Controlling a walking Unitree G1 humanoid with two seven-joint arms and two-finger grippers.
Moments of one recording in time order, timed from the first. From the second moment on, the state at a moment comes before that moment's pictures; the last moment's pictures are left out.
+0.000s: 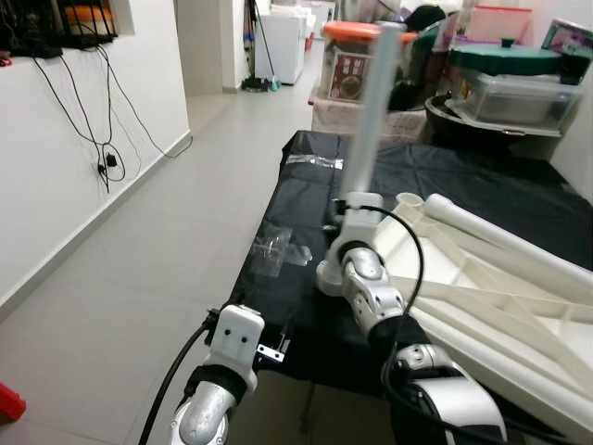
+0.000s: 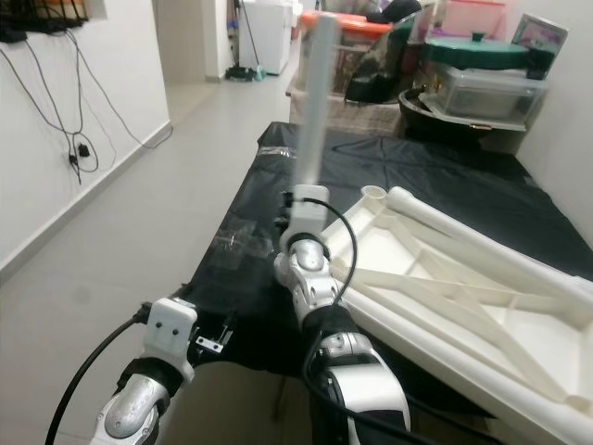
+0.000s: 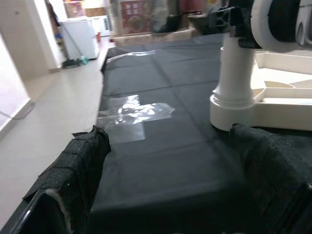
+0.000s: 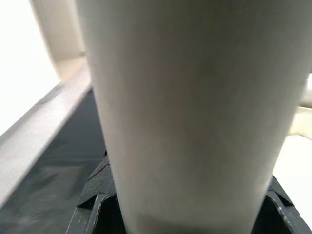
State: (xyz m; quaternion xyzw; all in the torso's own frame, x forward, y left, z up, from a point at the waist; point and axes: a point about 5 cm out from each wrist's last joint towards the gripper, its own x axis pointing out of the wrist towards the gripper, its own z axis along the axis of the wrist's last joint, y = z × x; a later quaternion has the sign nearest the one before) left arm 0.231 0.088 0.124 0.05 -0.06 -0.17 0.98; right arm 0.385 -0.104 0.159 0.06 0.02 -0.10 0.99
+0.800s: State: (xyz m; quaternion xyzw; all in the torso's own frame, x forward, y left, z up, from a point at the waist) left arm 0.232 0.087 0.125 0.05 -0.06 -0.17 0.98; right arm 0.388 -0.075 0.186 0.02 0.01 0.40 0.92
